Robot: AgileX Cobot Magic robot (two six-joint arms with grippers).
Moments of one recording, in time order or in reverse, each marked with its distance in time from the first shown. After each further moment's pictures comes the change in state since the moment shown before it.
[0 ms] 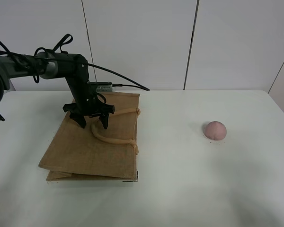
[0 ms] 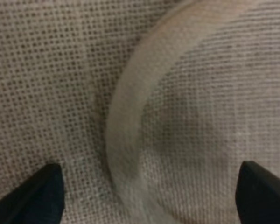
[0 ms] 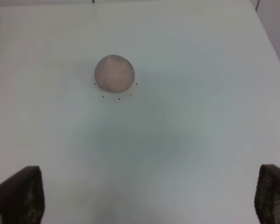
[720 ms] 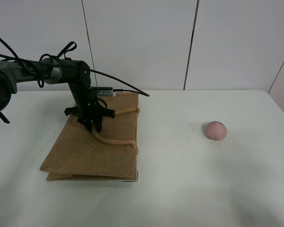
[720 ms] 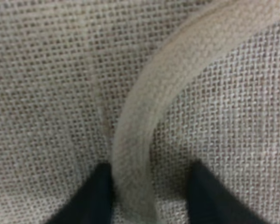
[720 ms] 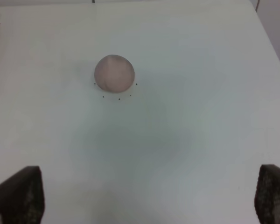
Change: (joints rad) left arm 0.001 0.036 -0.004 0.014 -0.021 0.000; right arm 0.000 0.000 0.000 0.000 0.000 0.000
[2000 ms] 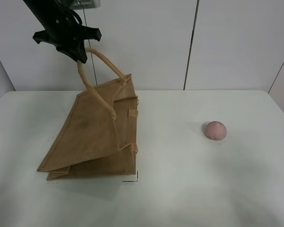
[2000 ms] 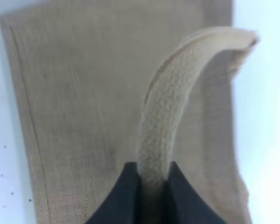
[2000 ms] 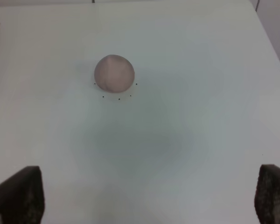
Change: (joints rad) left arm 0.000 -0.399 -0.283 0.000 0.274 0.021; right arm 0.000 0.000 0.000 0.000 0.000 0.000
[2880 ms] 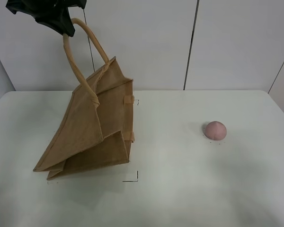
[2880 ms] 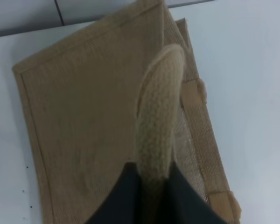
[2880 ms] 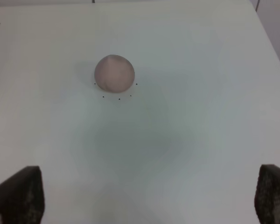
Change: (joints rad) left arm 0.000 -0.134 0.000 0.000 0.001 0.021; right arm 0.000 0.000 0.000 0.000 0.000 0.000
